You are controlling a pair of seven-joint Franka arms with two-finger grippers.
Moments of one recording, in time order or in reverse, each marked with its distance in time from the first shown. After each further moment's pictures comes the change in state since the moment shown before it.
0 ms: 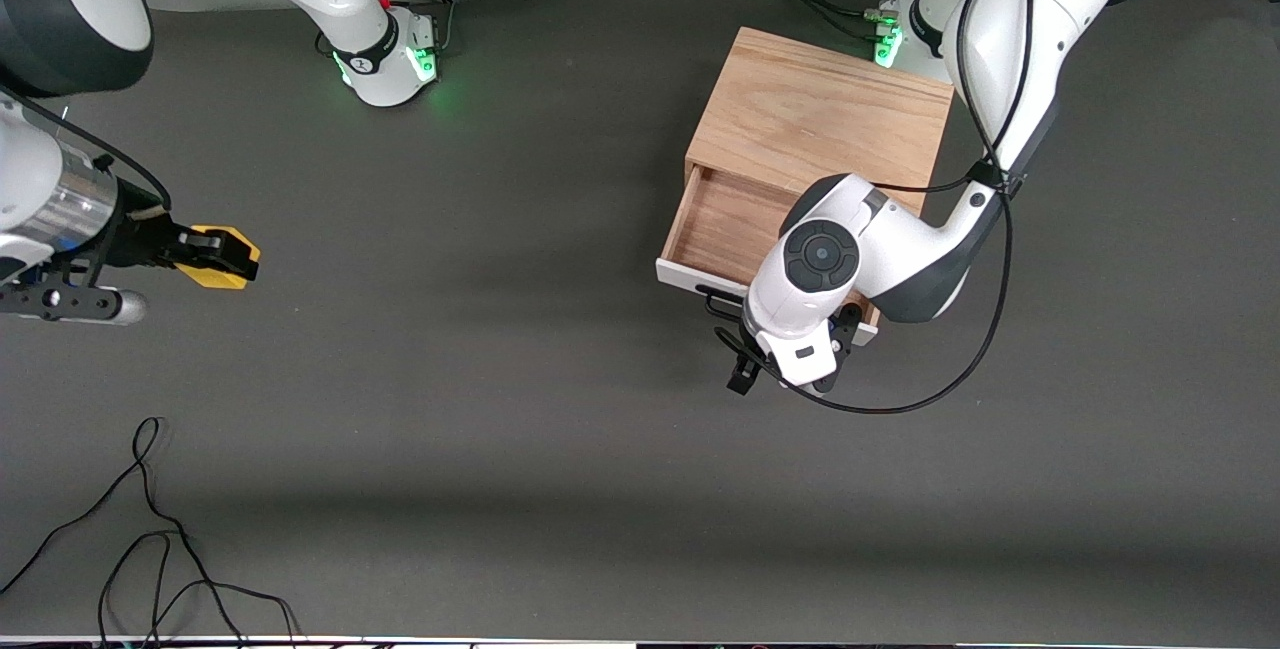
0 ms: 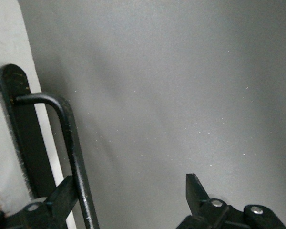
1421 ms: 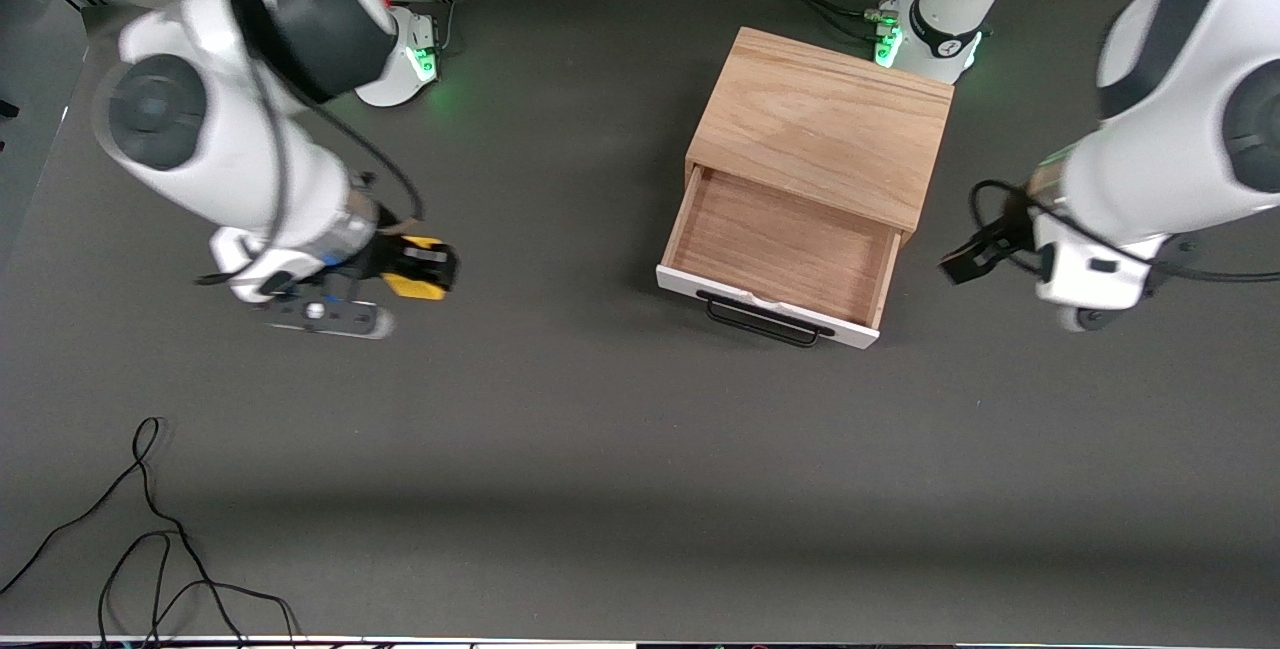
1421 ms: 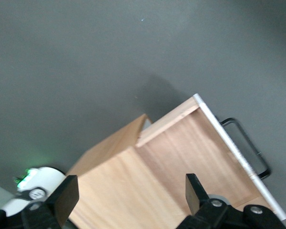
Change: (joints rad) left arm 0.354 -0.393 -0.028 0.172 -0.228 -0.822 0.955; right arm 0.330 0.233 0.022 0.251 0.045 0.021 0.428
